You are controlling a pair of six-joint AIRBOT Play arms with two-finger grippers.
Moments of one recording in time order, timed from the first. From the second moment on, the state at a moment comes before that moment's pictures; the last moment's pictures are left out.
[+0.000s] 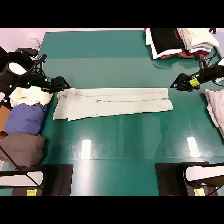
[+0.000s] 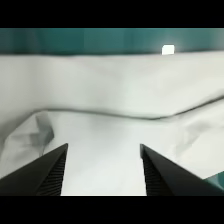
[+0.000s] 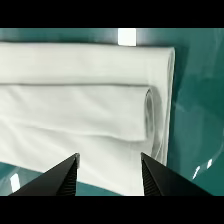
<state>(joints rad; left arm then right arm) 0.08 -1.44 1.26 0.96 -1.03 -1.34 -0.28 -1.56 1.44 -1.05 1.35 1.34</state>
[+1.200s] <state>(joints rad) -0.39 -1.67 1.44 0.93 -0.88 -1.44 -0.27 -1.62 1.42 -0.78 1.38 1.12</state>
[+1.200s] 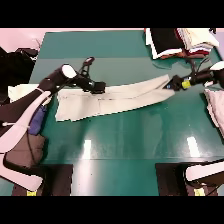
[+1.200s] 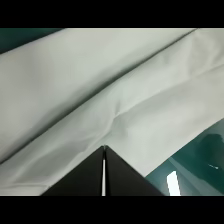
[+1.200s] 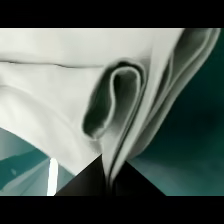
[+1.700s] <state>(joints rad) -0.51 -1.91 1.66 0.90 -0.86 -1.47 -0.02 -1.47 1.77 -0.78 1.44 1.27</state>
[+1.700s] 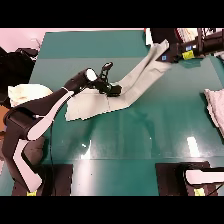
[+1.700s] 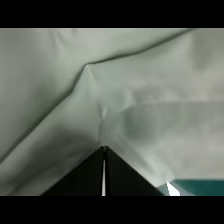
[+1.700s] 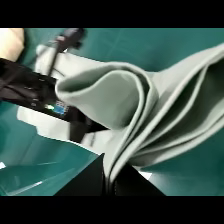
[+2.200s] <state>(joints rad) -0.41 -1.85 1.74 0.92 -0.94 -1.49 0.21 -1.51 1.85 -0.71 1.35 1.34</state>
